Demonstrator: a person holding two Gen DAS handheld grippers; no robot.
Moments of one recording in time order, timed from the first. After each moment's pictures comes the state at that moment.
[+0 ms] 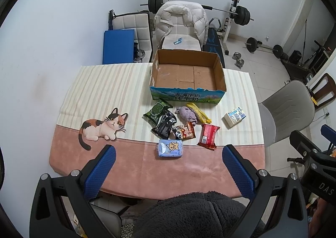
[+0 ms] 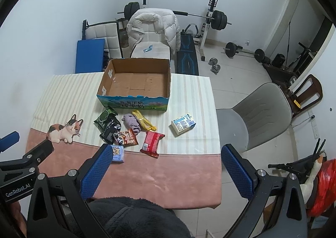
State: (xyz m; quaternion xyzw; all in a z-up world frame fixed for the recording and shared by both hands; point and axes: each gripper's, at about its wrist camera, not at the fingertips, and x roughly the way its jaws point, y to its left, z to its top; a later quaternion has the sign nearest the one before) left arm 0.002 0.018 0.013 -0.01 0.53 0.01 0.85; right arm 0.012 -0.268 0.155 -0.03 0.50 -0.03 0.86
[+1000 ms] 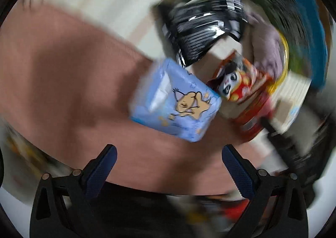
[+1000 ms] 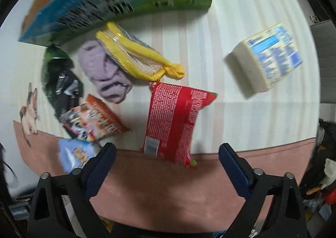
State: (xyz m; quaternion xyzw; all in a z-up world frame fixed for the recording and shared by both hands) left arm 0.093 0.094 -0.402 -0.38 0.78 0.06 0.50; right arm 0.192 -0.252 -0.283 0.08 0.75 0.02 0.66
